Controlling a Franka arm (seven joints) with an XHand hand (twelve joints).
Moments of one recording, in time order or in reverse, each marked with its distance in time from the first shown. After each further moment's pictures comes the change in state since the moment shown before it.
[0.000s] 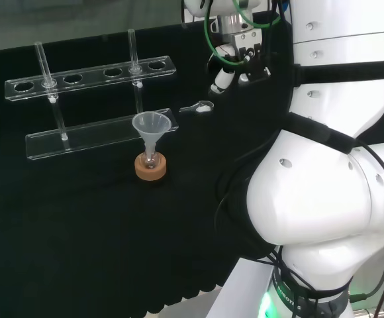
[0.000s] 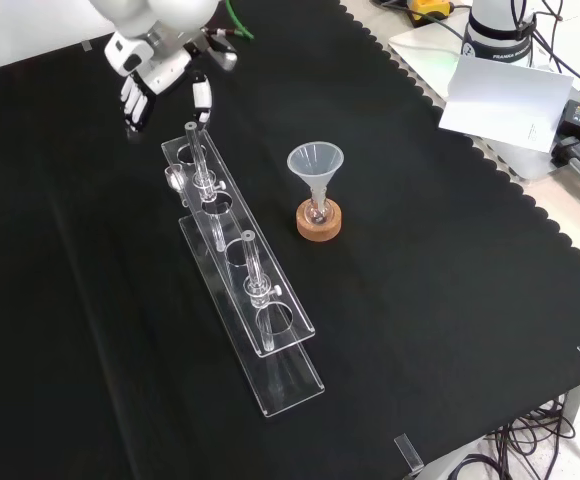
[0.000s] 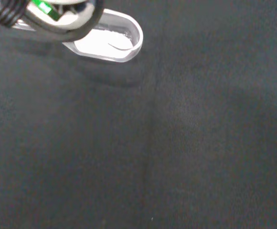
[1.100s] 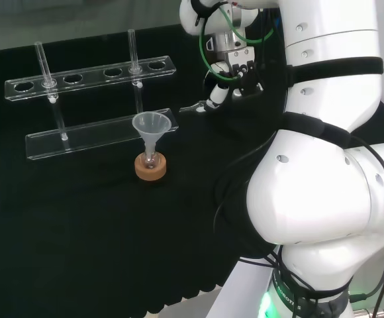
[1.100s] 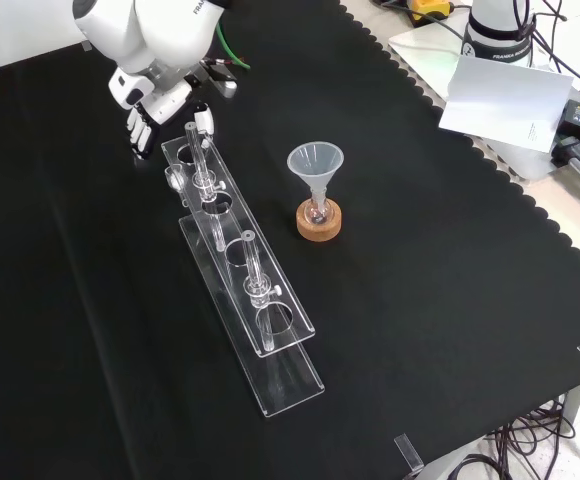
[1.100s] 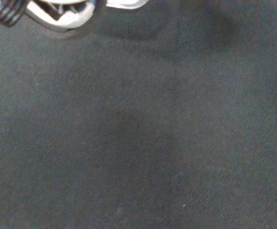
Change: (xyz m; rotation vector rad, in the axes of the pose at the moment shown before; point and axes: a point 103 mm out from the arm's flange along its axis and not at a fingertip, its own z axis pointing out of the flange) arm 0.011 0.022 0.043 0.049 0.024 0.012
